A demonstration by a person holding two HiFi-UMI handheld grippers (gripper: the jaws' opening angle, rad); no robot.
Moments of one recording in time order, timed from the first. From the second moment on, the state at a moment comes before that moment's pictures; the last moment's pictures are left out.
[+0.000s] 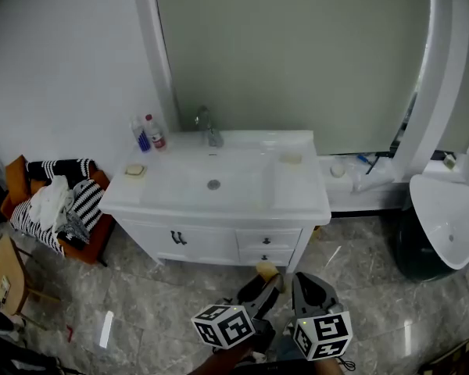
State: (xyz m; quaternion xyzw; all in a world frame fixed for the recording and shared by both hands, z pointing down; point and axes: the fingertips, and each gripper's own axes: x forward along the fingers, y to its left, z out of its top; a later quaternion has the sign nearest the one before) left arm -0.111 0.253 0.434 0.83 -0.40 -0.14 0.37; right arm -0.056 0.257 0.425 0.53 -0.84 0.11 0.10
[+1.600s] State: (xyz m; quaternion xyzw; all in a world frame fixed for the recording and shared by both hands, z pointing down) left arm 0.008 0.083 0.438 0.82 -0.44 -0.09 0.34; right arm 0.053 0.077 0.428 0.48 -0.87 0.13 0.06
